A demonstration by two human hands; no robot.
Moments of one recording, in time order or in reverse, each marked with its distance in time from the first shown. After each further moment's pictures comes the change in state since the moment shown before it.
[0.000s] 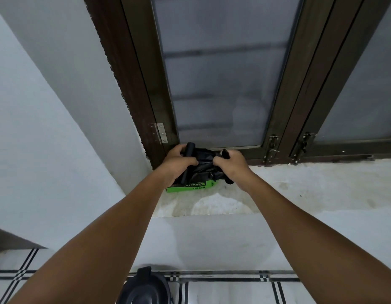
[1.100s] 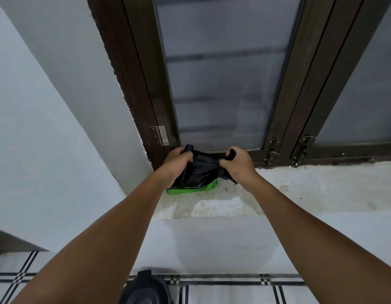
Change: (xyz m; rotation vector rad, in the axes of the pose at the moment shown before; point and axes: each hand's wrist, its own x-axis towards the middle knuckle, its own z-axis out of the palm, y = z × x) left_hand -0.005 0.007 -0.005 0.018 0.021 -0.057; right_hand 0.003 -0.001 -0.009 -0.050 0.110 -0.049
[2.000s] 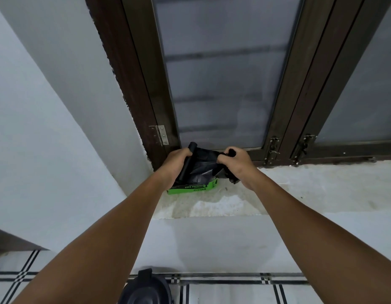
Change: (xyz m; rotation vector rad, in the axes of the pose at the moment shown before) left_hand 0.003 -0.004 -0.001 -0.103 -0.054 -0.051; right_hand 0.000 -0.006 -0.005 0.136 -0.153 0.121
